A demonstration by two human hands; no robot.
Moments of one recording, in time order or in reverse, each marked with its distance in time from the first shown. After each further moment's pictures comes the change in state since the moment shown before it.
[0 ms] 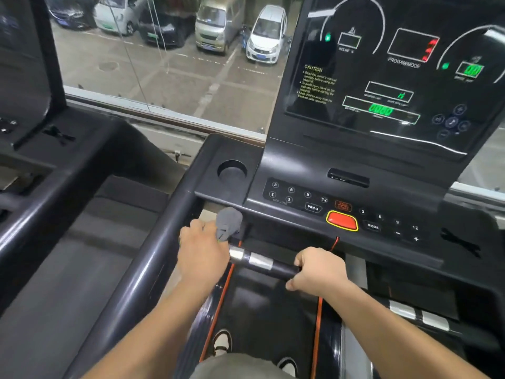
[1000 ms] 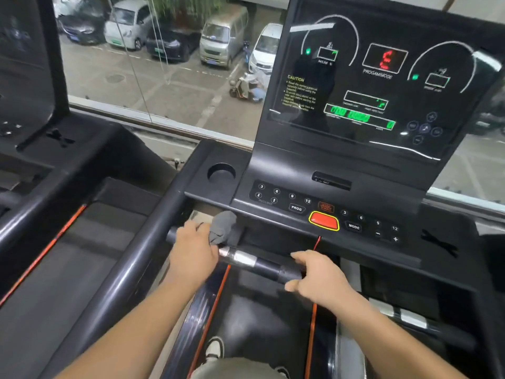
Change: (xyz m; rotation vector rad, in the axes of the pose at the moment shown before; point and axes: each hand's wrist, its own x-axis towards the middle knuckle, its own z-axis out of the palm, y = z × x) left_hand -0.014 0.010 0.000 -0.064 -0.002 0.059; right_hand -0.024 0.049 0.010 0.313 0.052 -0.081
